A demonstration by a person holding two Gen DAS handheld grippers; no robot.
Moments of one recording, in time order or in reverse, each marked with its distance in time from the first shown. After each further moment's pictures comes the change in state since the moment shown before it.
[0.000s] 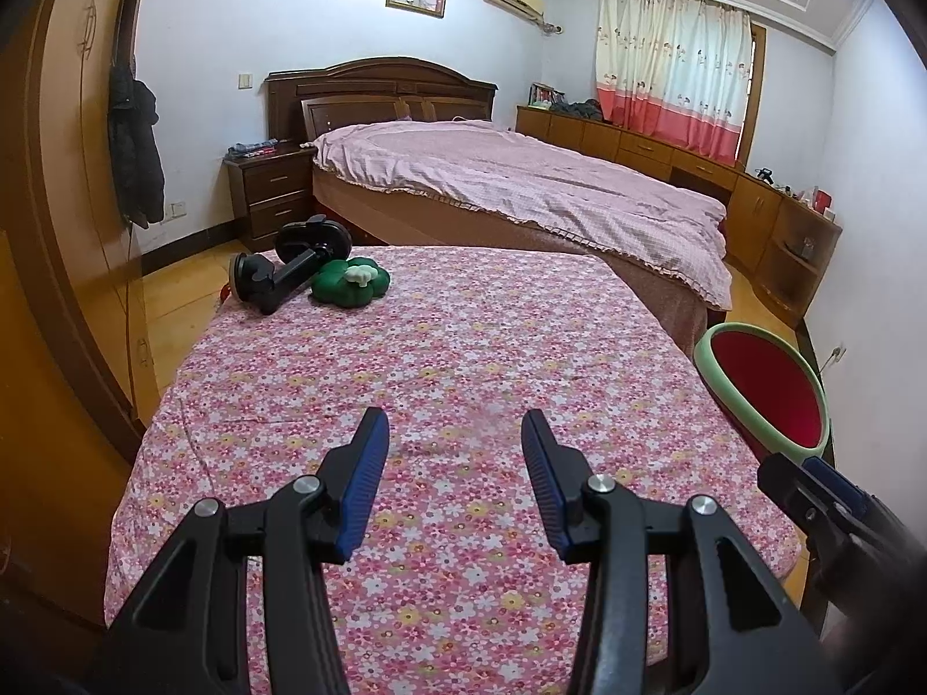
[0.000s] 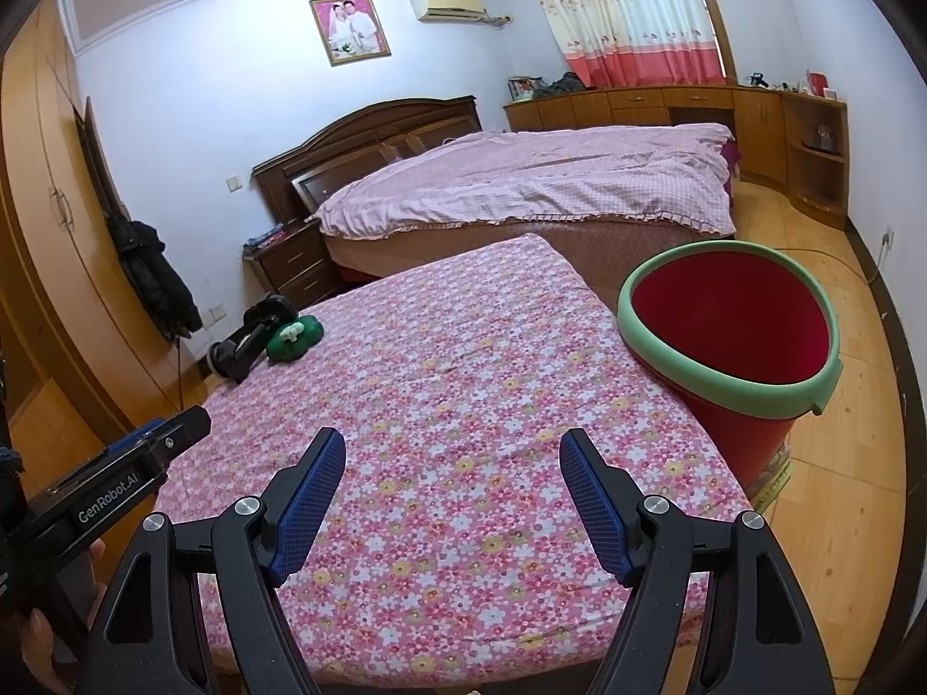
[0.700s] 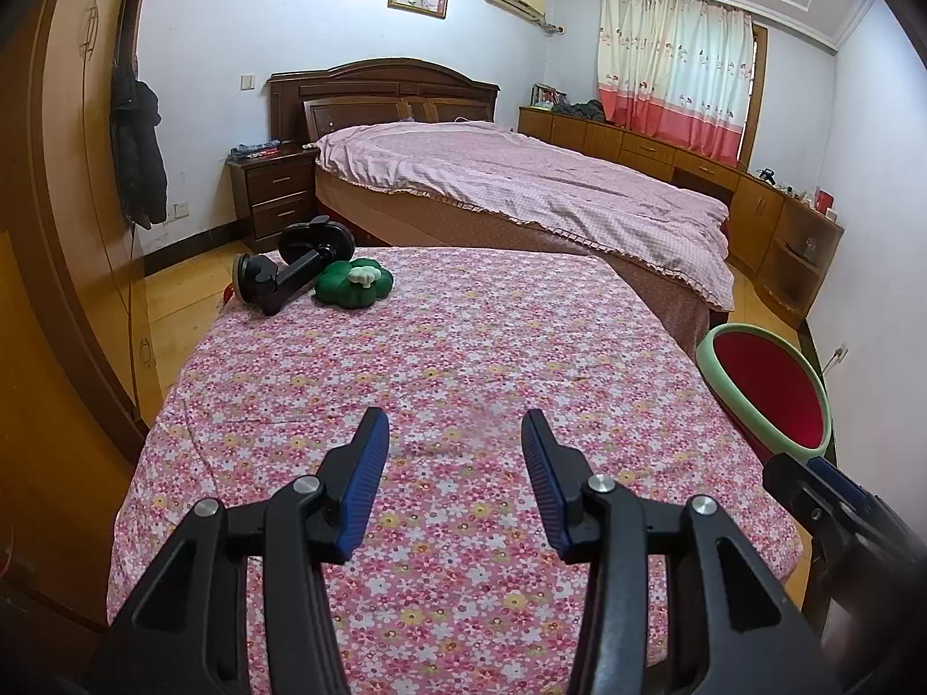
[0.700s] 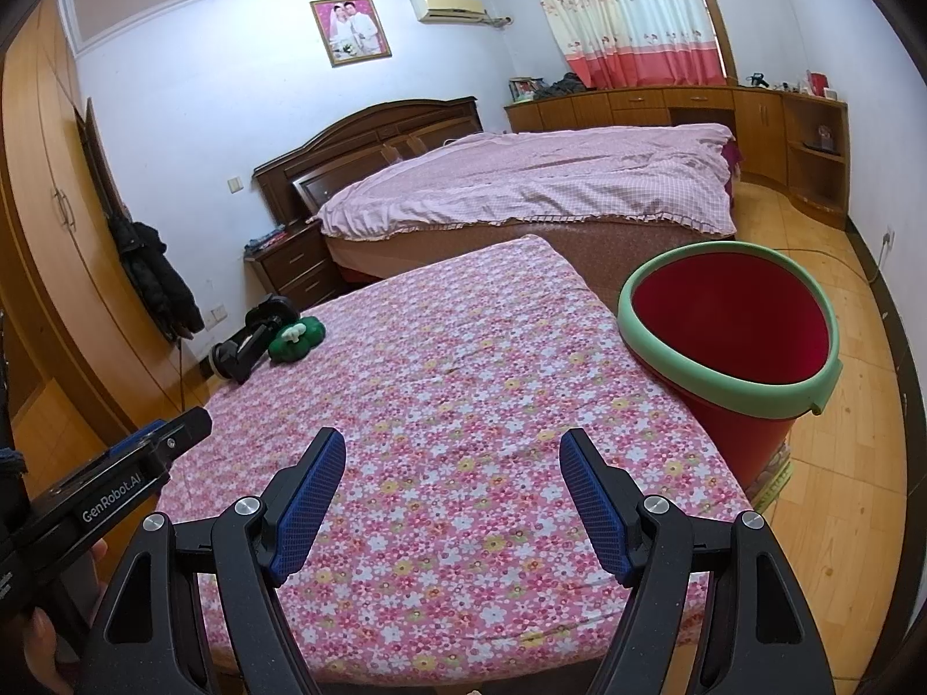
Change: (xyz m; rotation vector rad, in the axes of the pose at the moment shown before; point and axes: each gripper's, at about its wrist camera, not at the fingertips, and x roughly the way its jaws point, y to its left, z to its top) left arm -0.002 0.000 0.001 0.001 -0.001 0.007; right arm -0.003 0.001 0.001 -0.001 -0.002 0.002
